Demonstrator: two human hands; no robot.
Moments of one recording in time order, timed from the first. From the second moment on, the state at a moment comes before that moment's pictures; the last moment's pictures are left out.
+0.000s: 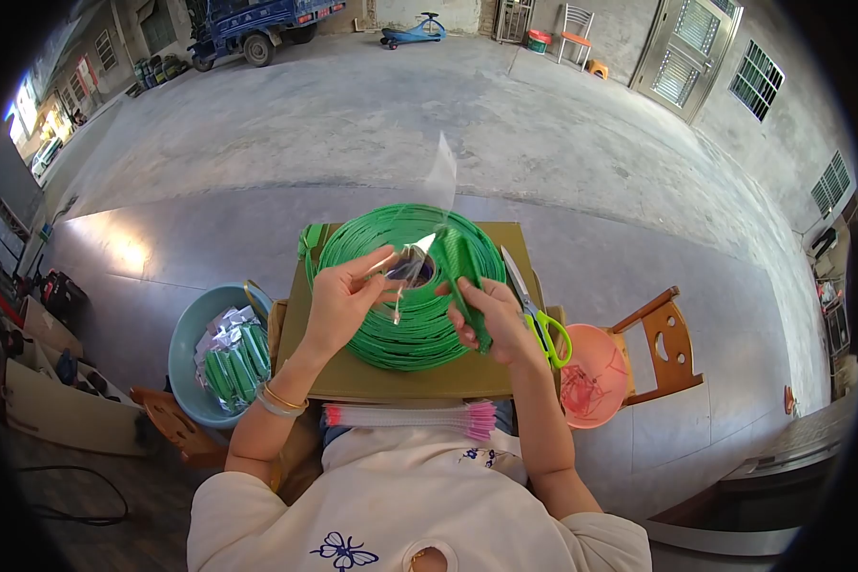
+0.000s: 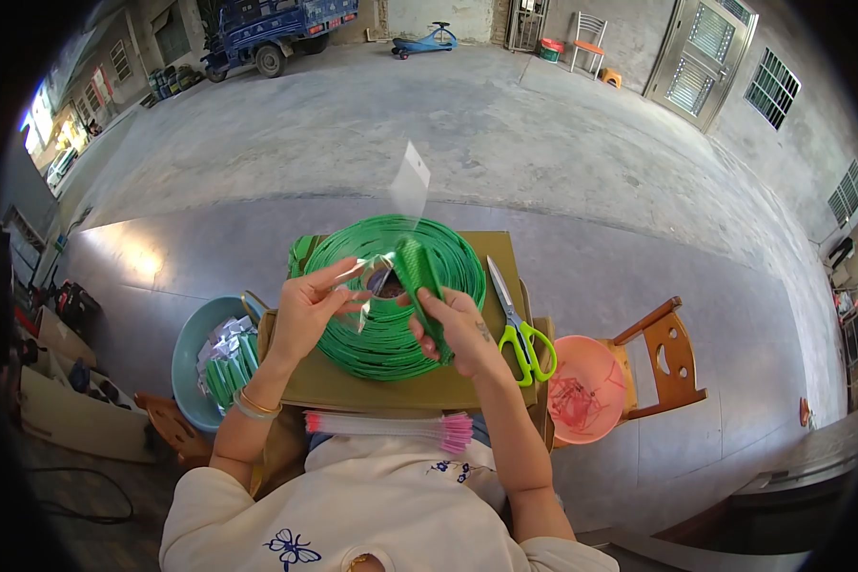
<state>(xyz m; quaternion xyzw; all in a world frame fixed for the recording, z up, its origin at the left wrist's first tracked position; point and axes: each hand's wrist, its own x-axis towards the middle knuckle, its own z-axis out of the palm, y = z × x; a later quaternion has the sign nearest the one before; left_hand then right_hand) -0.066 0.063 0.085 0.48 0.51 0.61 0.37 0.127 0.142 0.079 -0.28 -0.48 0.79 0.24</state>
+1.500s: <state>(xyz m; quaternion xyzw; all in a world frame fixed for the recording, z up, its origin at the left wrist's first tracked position) -0.053 0.056 0.074 0.60 0.55 0.51 0.30 0.113 0.130 0.061 -0.18 -0.41 0.88 0.12</state>
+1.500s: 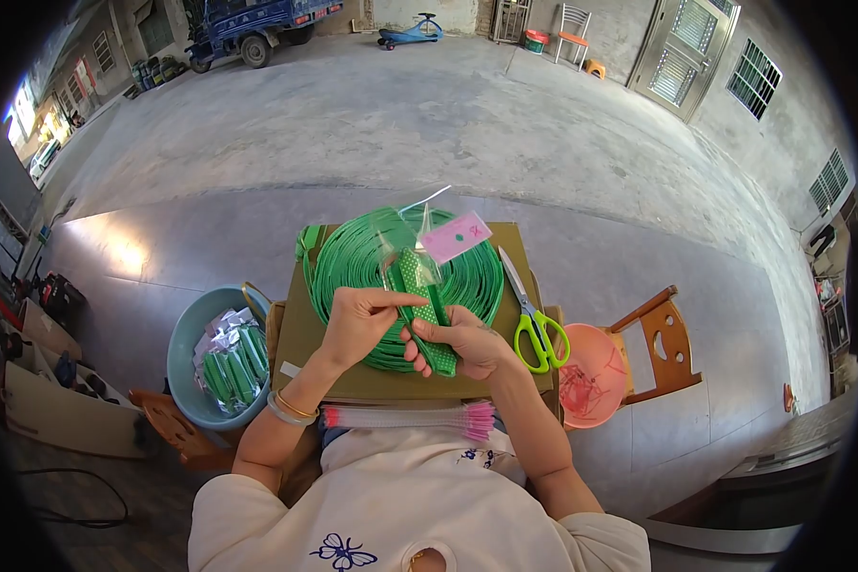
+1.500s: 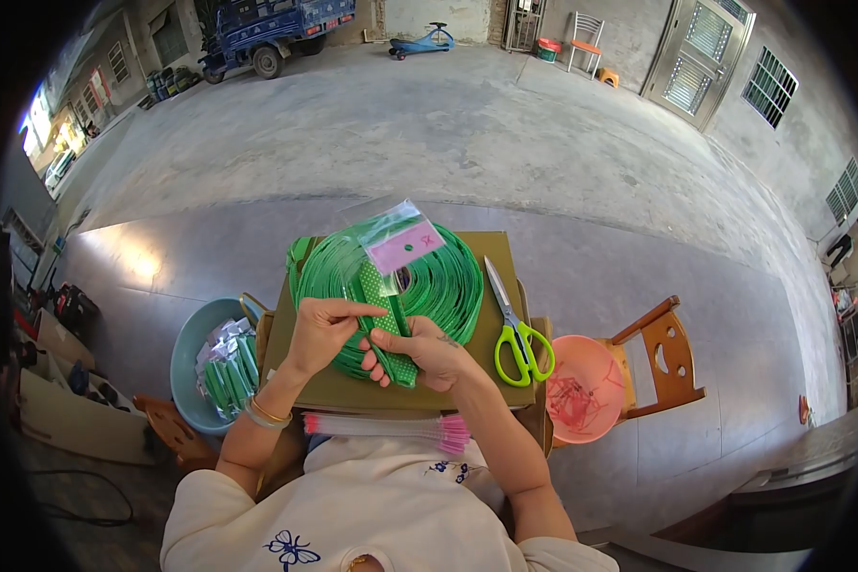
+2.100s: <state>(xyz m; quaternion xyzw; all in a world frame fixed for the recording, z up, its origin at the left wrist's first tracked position) -0.057 0.074 0.019 0.44 0.52 0.58 0.44 0.097 0.125 0.040 -0.30 -0.55 0.70 0.34</state>
